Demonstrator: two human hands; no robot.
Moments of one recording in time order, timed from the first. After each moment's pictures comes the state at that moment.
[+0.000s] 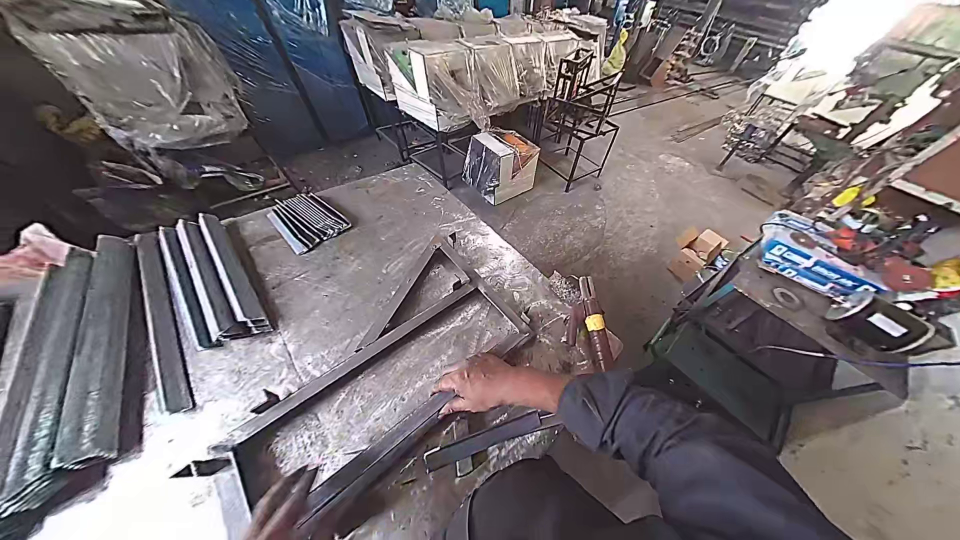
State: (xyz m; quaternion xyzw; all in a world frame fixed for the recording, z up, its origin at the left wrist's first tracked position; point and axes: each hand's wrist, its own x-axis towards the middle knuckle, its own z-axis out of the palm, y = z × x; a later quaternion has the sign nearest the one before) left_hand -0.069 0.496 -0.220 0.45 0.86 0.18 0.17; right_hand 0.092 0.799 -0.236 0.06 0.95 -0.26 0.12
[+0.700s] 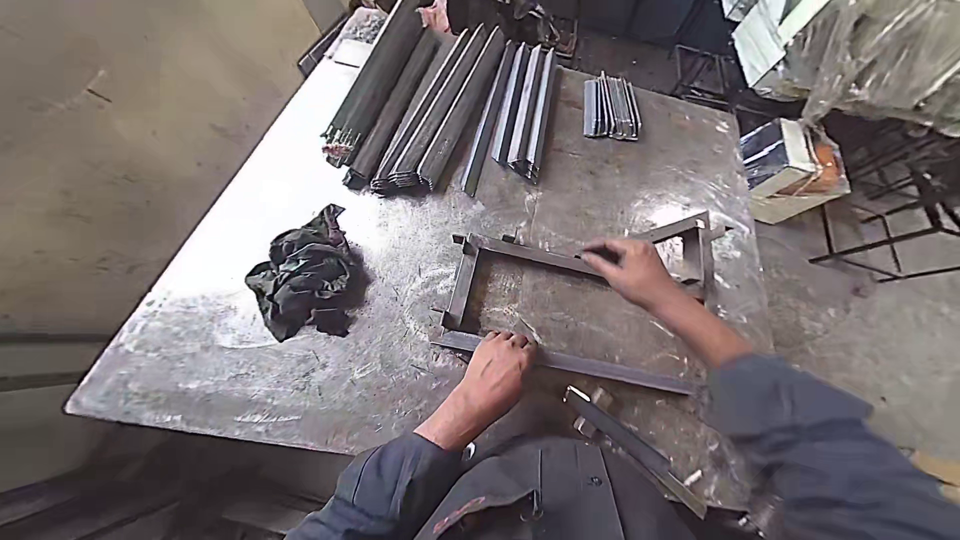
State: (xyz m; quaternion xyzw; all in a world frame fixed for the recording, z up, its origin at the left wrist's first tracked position) left_hand -0.043 0.536 -0.266 0.43 0.87 0.15 0.17; right_hand -0.078 0.811 -0.199 0.00 0.96 -0.28 -0.02
